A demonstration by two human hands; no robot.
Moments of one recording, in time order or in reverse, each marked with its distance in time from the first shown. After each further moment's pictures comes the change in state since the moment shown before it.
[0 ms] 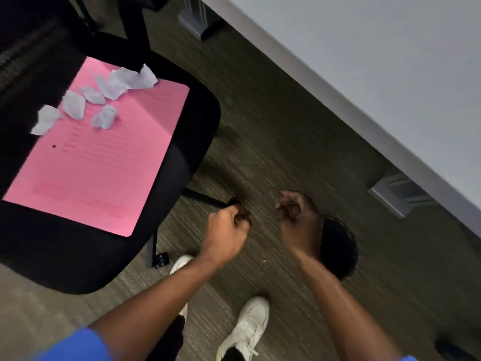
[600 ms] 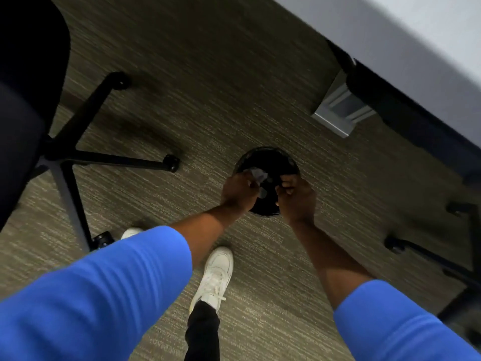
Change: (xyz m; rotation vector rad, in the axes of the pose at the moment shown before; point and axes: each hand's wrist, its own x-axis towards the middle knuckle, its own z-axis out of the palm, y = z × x) left_hand 0.010 0.020 0.255 0.190 -0.267 0.088; right_hand -0.030 0.202 -0.101 -0.202 0.125 0.357
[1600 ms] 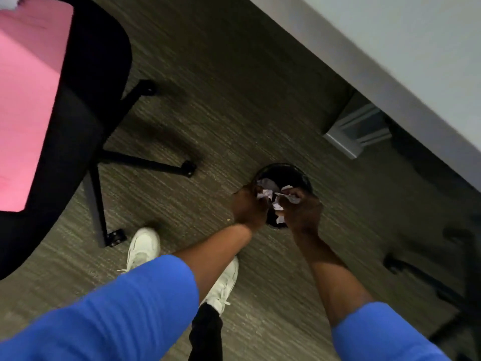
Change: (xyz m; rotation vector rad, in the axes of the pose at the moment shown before) left_hand -0.041 0.003 -0.053 -0.255 0.152 -0.065; right_hand -0.018 -0.052 0.015 0.136 -0.009 -0.007
